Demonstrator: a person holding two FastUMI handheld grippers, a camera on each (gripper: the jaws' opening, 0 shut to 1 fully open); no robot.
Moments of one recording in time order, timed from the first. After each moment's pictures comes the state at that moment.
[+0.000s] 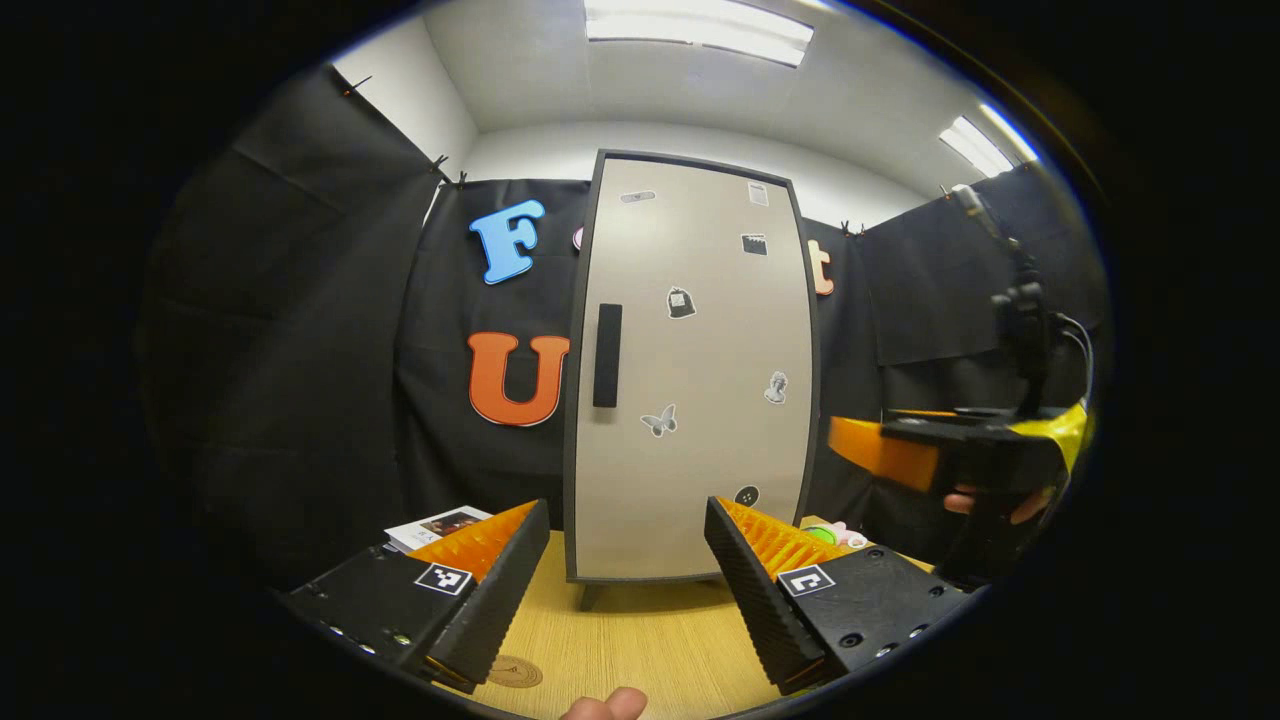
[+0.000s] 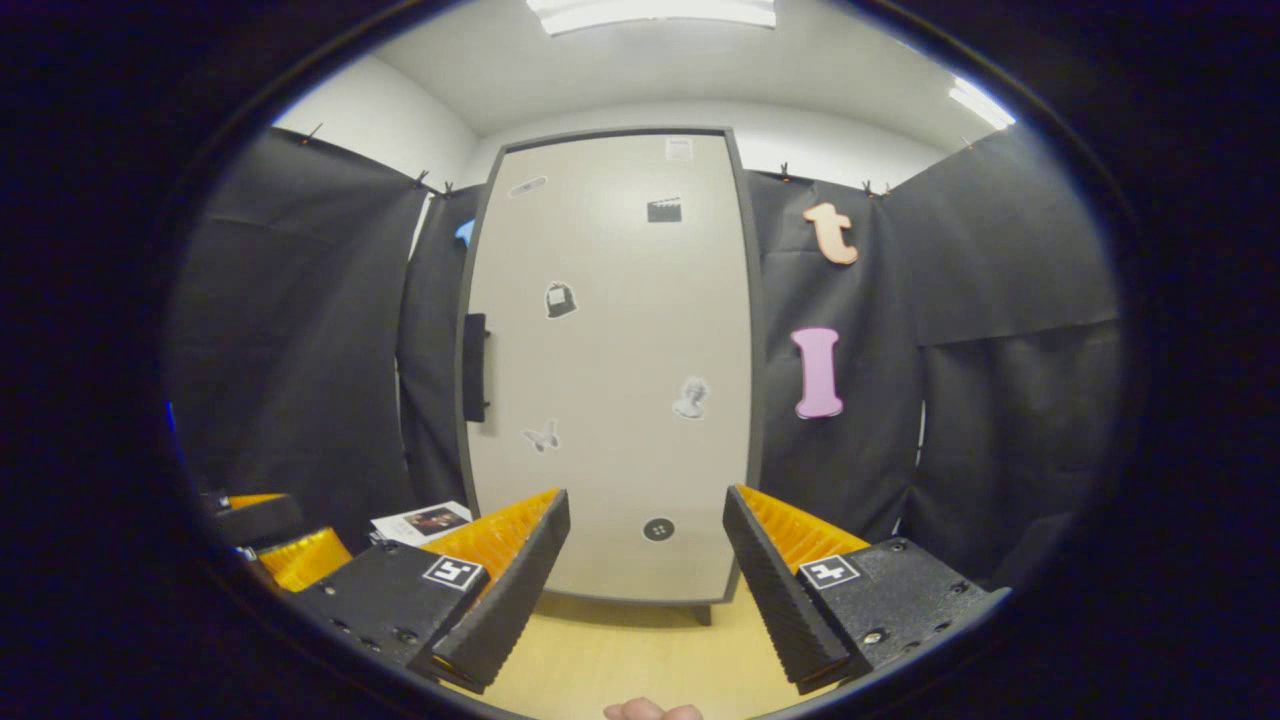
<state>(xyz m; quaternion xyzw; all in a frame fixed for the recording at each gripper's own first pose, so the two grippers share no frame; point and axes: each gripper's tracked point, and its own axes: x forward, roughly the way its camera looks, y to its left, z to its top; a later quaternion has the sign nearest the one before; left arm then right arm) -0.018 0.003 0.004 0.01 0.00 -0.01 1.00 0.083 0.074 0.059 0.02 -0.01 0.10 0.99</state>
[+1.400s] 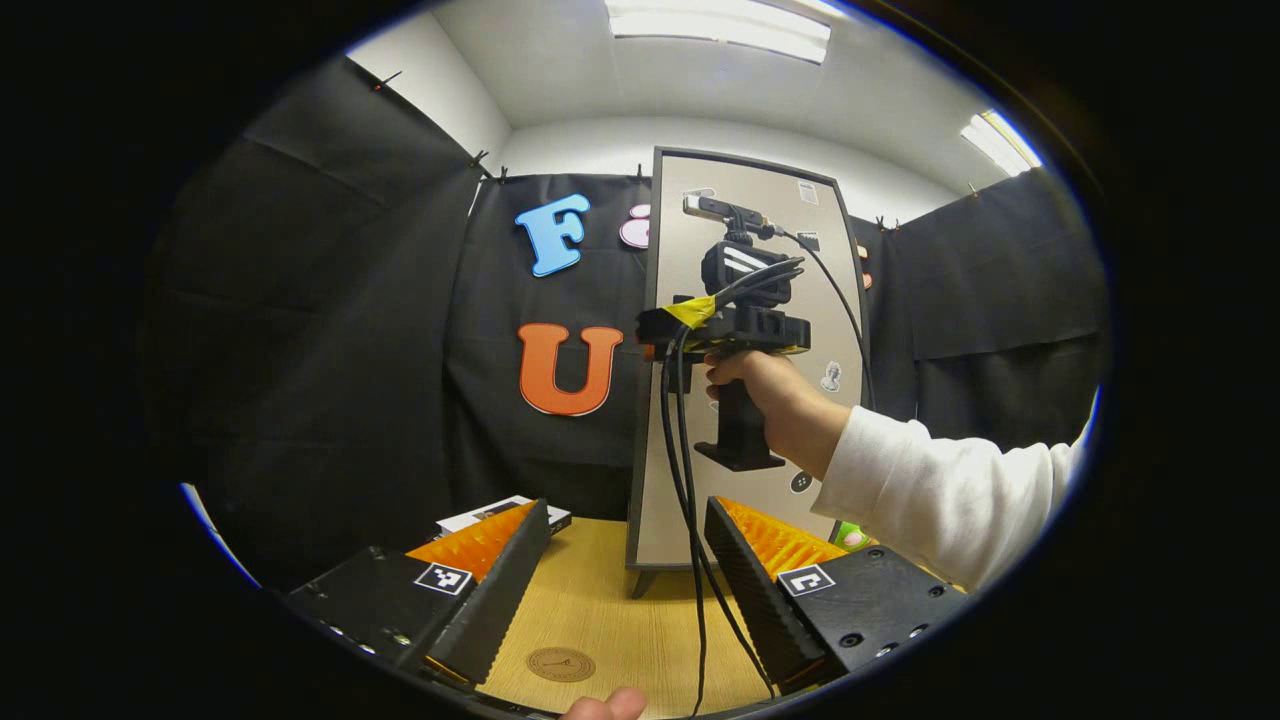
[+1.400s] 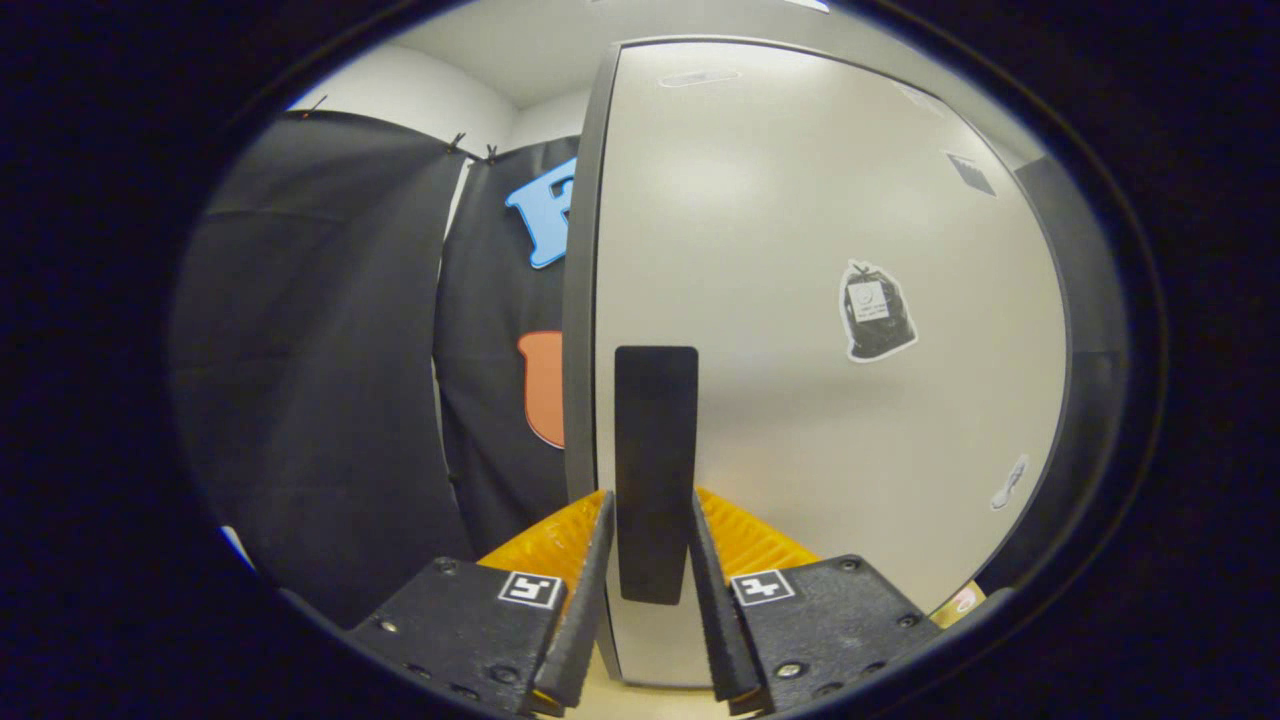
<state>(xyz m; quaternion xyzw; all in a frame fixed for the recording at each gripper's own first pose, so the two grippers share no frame) -0.038 0.067 -0.001 0.01 0.01 0.04 1.00 0.259 0.288 0.111 -0.01 0.02 0.13 0.99</state>
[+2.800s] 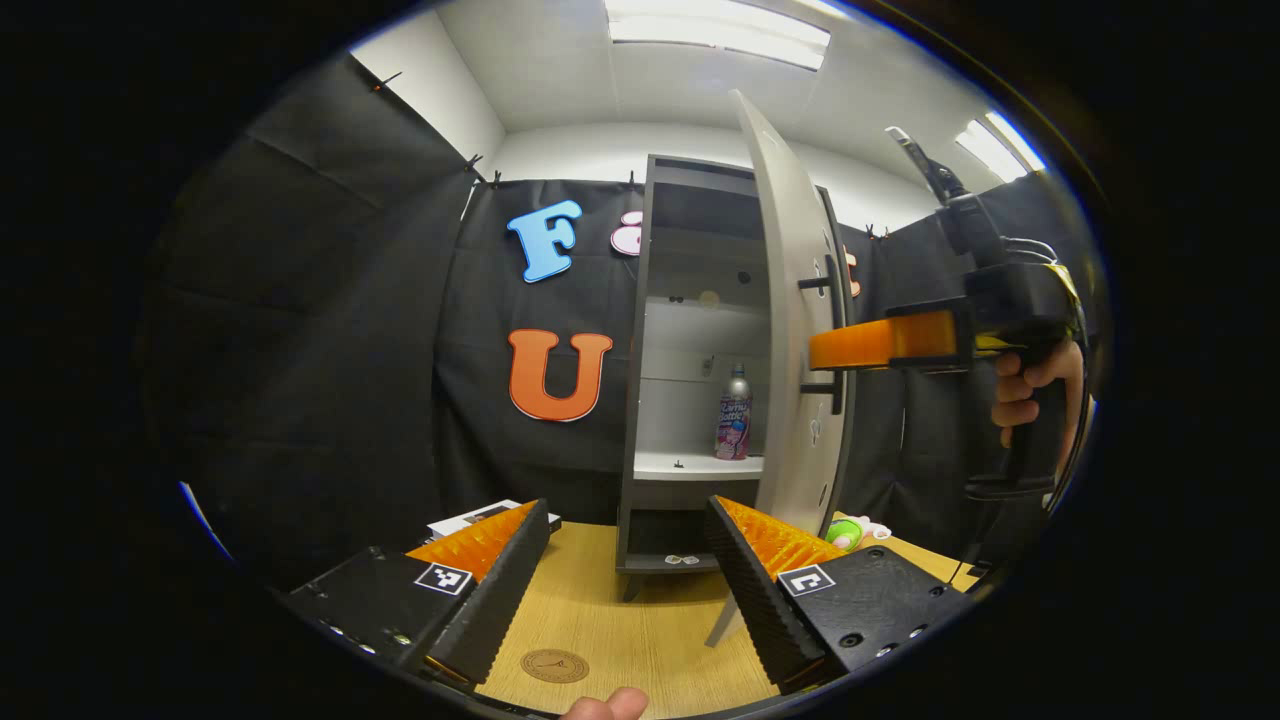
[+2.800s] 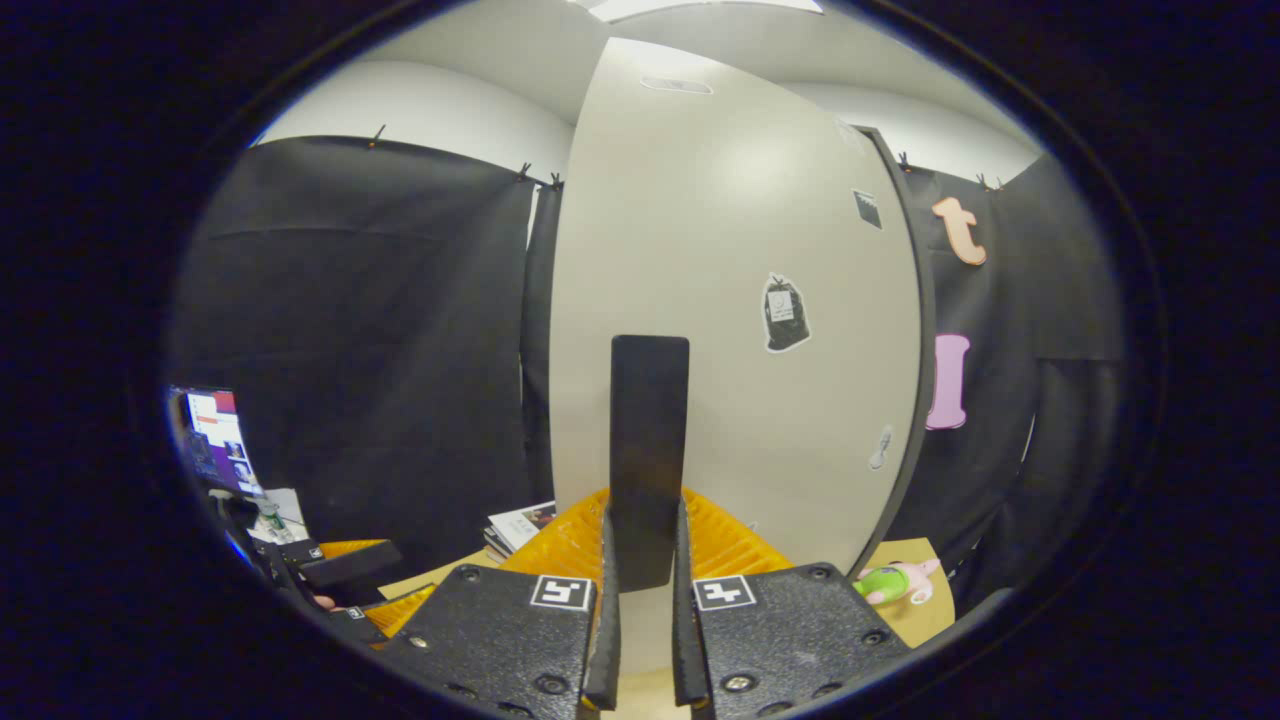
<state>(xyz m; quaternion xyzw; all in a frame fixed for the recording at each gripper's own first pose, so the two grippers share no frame) -0.046 0.051 0.005 0.01 -0.01 0.02 1.00 0.041 0.143 0.109 -0.02 0.03 0.23 0.97</state>
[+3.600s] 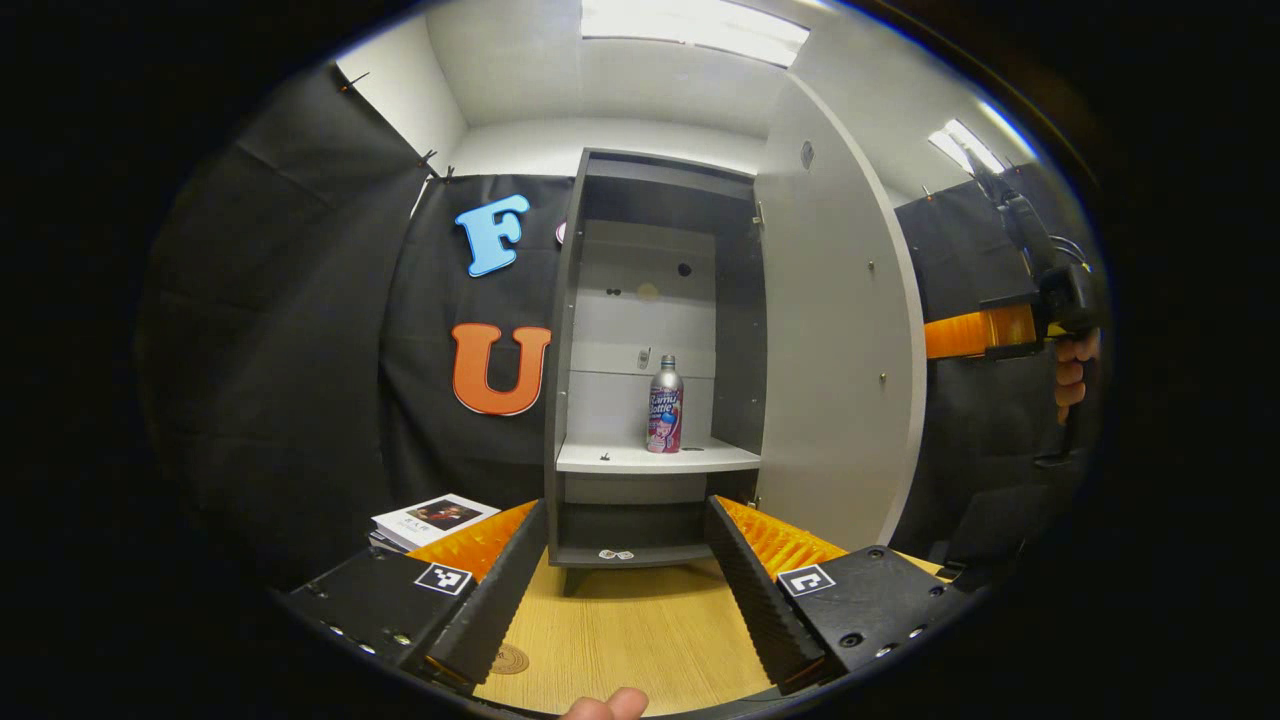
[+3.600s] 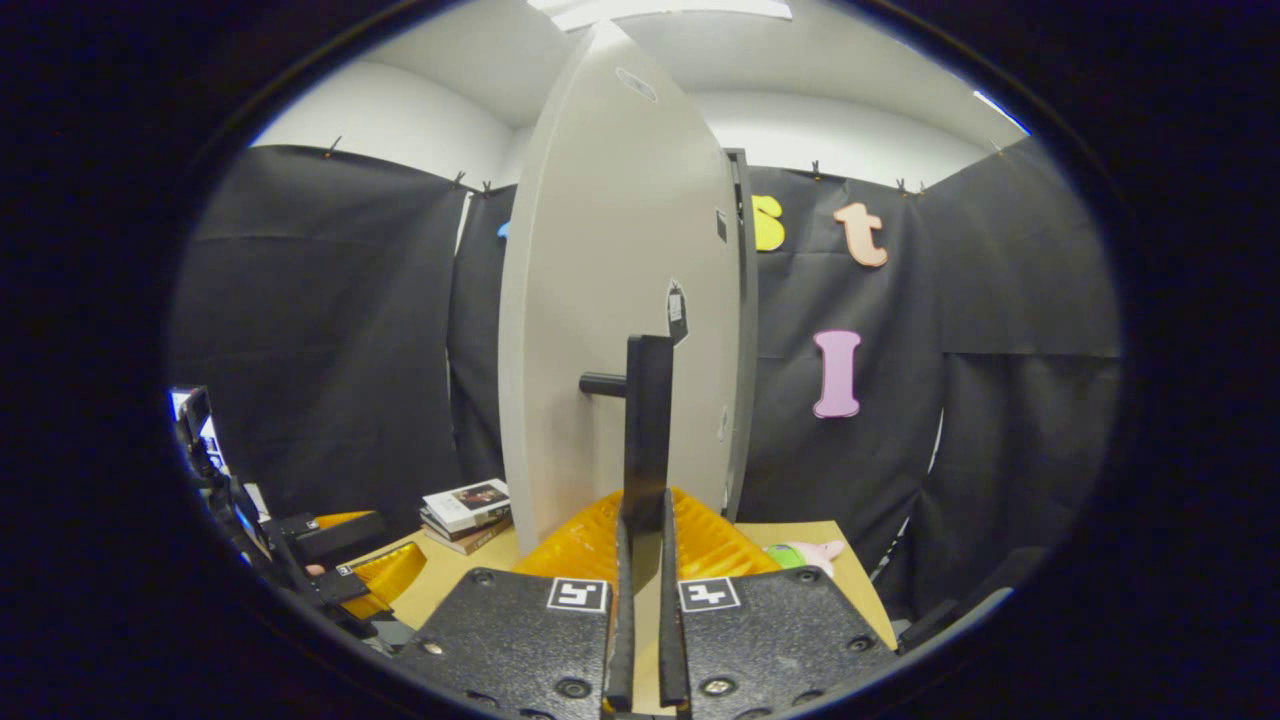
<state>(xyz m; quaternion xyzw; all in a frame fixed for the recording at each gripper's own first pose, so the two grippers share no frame) -0.042 -0.017 -0.007 0.01 0.00 -0.03 1.00 -0.013 -0.007 0.107 -0.01 0.03 0.13 0.99</state>
